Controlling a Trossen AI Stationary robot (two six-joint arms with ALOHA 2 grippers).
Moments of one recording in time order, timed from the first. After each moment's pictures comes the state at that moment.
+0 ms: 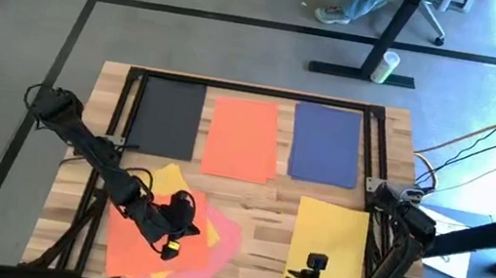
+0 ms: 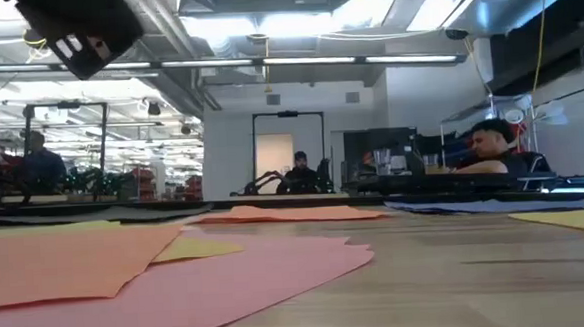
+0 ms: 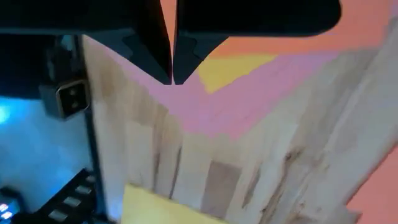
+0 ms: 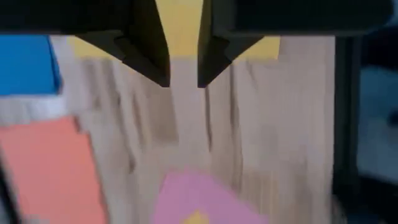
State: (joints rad) left arm -0.69 1.44 0.87 -0.22 -0.46 -0.75; right arm 0.96 2.07 1.77 -1.28 0.71 1.06
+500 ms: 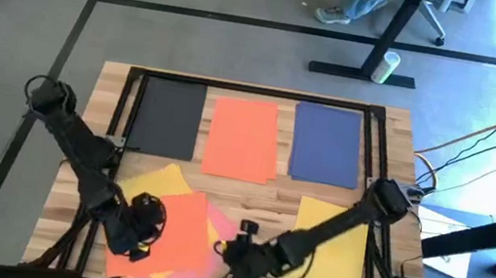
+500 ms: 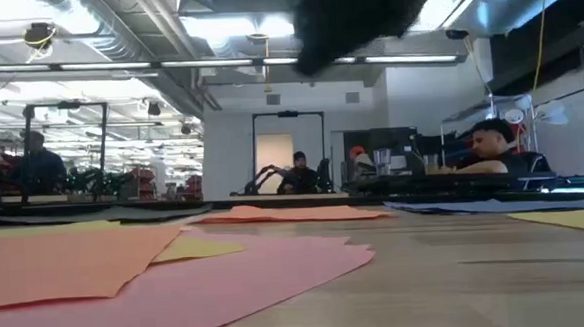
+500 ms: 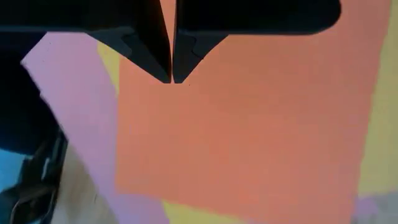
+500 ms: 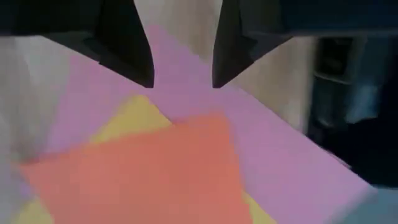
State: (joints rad) left arm -0.90 1.43 0.87 -0.55 -0.38 -1.21; right arm 0.56 2.08 1.59 -0.38 0.21 0.48
